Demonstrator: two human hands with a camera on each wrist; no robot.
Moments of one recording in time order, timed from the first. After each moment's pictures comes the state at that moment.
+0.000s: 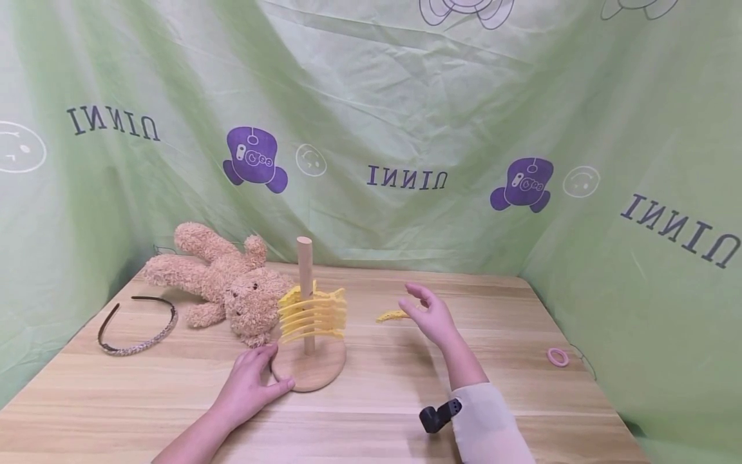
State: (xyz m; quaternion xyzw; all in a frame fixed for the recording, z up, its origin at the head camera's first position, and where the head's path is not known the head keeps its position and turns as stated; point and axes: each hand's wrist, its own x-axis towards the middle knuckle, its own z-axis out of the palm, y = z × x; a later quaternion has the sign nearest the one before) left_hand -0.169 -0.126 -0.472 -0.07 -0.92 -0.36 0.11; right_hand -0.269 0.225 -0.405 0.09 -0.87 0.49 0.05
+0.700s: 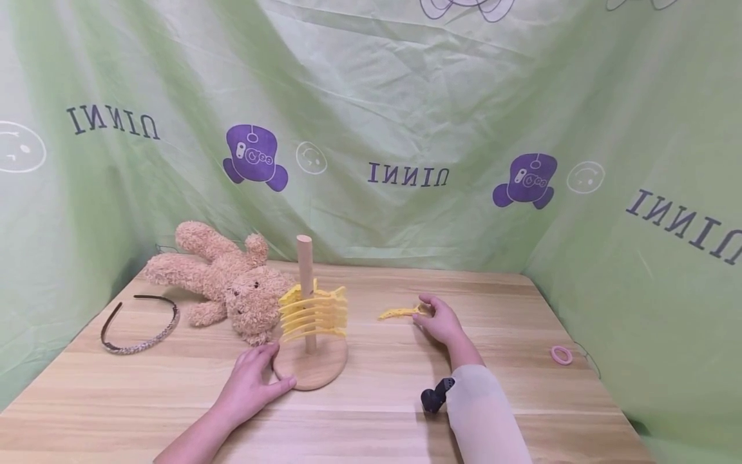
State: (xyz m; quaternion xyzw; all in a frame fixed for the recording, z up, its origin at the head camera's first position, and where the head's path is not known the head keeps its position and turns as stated) left_hand -0.170 -0.125 -0.472 -0.07 -0.93 -0.36 0.10; right_hand -0.301 0.255 -0.452 0.02 -0.92 0.40 -0.02
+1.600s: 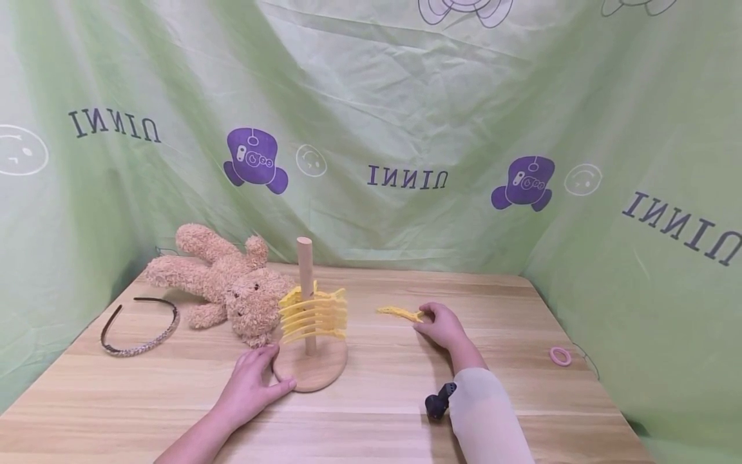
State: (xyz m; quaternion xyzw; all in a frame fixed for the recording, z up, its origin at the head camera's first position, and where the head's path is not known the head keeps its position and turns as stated) left_hand -0.168 -0.125 -0.470 -0.07 -0.92 -0.36 0.10; right_hand -0.297 0.258 -0.452 0.03 -0.94 0.33 0.00
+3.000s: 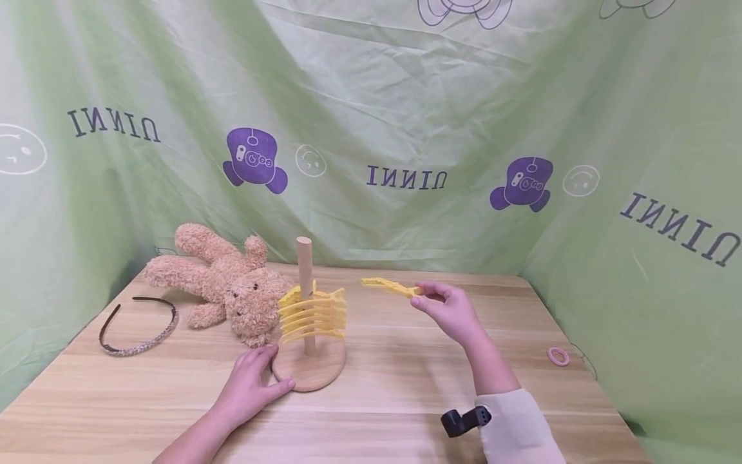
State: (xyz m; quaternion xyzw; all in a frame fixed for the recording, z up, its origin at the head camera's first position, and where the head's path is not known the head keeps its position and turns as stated) left_hand -0.169 -0.125 -0.470 -0.07 -0.92 -0.36 0.10; right_hand -0.238 0.241 -0.352 0.11 -0.87 0.47 0.09
